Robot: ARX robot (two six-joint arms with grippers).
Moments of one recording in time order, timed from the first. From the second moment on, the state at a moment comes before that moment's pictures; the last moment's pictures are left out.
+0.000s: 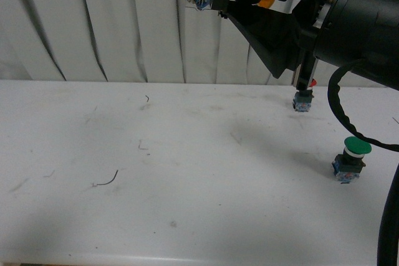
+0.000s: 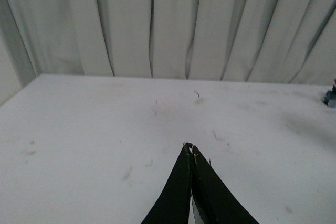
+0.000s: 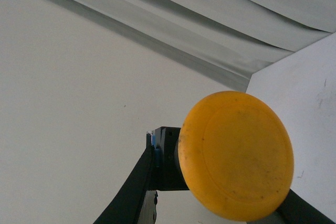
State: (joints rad) left arm 0.00 0.07 0.01 0.01 0.00 -0.01; right arm 0.34 1.82 0.76 1.28 -0.57 1.23
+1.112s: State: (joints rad) left arm 0.00 0.01 0.01 0.00 0.00 -0.01; right arm 0.14 1.78 0.93 0.73 -0.21 0.50
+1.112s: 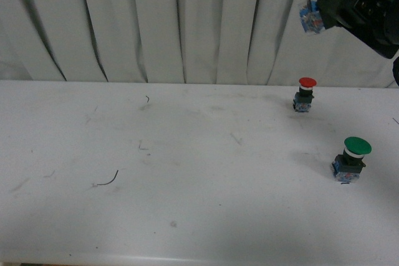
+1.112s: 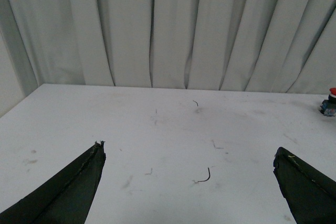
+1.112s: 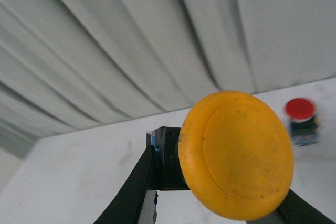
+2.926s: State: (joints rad) left arm 0.00 0.01 0.01 0.00 0.00 -0.01; right arm 0.07 2.38 1.57 0.04 0.07 -0.39
